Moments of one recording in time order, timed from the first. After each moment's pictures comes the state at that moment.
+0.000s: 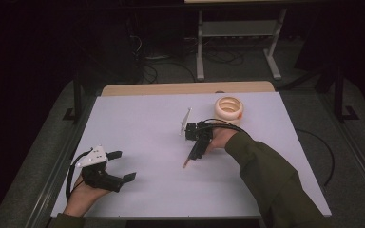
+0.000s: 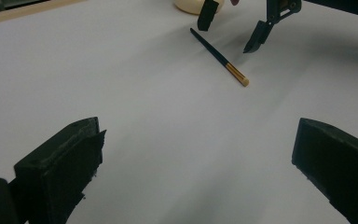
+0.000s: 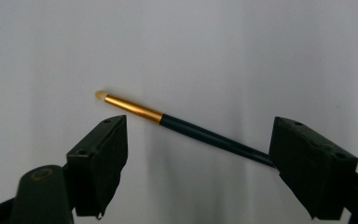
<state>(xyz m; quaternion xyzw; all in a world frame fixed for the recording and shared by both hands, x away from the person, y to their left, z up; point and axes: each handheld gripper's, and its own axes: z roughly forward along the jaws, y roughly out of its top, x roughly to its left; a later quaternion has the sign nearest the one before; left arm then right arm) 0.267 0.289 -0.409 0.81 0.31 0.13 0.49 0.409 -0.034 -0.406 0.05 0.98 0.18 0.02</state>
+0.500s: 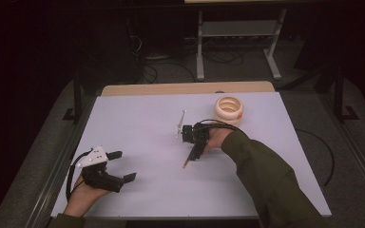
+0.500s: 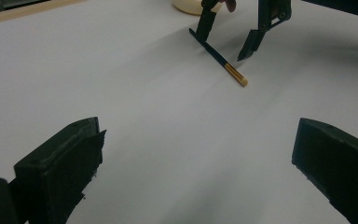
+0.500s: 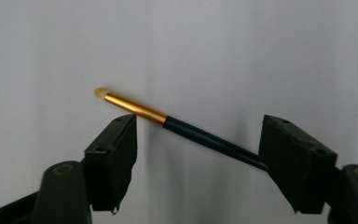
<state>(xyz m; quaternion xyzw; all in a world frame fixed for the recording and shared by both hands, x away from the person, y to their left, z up) 0.267 0.288 -0.409 0.81 0.31 0.12 0.49 0.410 -0.023 -0.412 0.03 0.99 0.15 0.01</state>
